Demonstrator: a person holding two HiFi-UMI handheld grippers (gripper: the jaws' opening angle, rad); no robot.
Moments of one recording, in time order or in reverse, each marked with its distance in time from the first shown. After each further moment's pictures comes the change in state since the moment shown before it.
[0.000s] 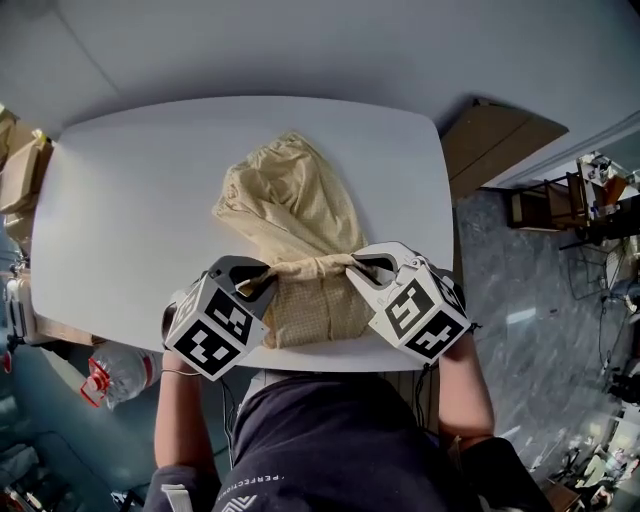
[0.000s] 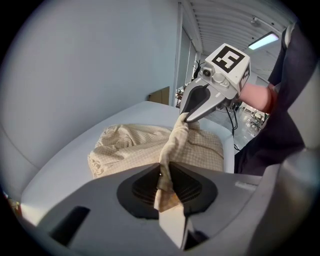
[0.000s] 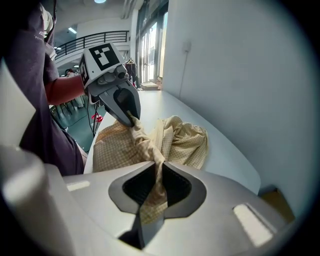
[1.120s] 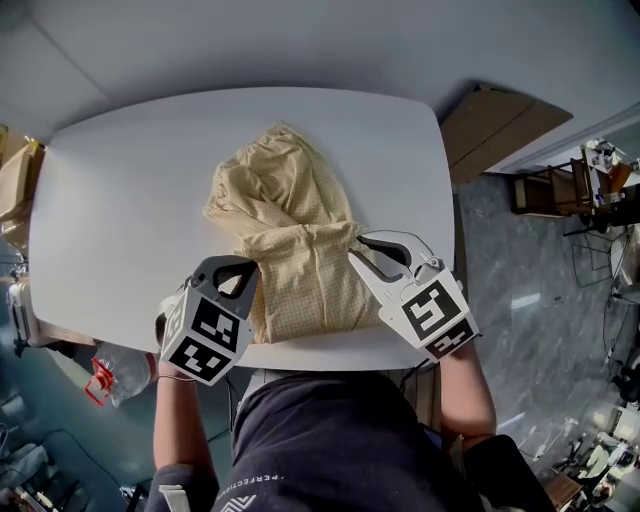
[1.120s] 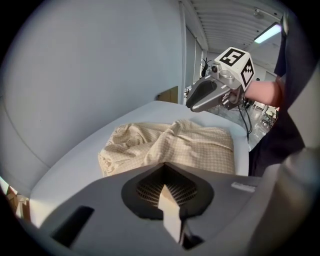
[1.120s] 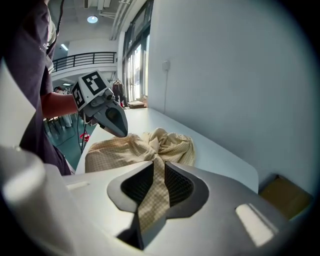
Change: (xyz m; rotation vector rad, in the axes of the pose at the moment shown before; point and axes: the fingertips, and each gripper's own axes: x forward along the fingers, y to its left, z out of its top) left arm 0.010 0.021 -0.006 -0.010 -0.004 0.126; right arm -0.011 -0.032 -0.005 0.160 -0.224 -0.092
